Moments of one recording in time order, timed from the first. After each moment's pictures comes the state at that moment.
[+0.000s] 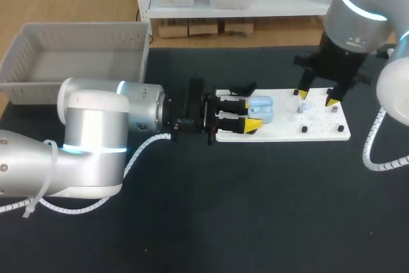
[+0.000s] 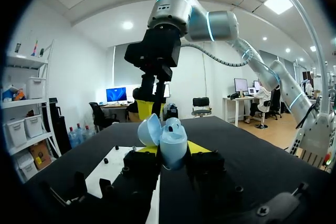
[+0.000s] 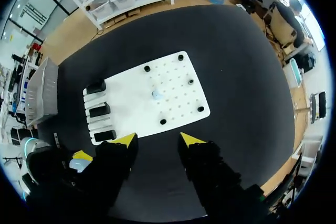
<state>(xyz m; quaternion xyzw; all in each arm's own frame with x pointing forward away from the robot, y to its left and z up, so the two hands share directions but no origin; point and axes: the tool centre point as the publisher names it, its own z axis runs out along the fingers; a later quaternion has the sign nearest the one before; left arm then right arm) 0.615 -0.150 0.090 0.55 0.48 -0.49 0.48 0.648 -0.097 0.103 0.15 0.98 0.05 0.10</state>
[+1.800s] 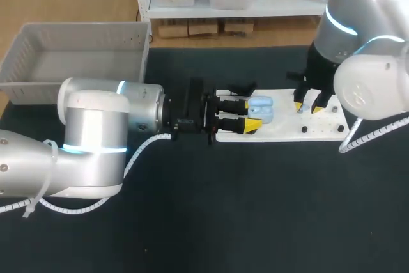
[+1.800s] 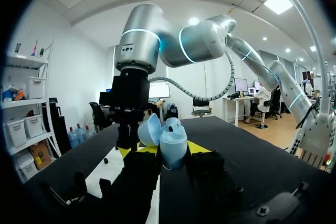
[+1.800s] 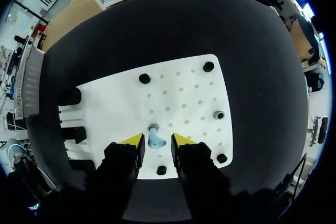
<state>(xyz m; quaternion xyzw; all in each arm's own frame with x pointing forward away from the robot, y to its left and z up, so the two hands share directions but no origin) 0.615 -0.150 0.090 0.55 0.48 -0.49 0.48 0.704 -0.105 0.013 0.10 0.99 0.07 0.05</state>
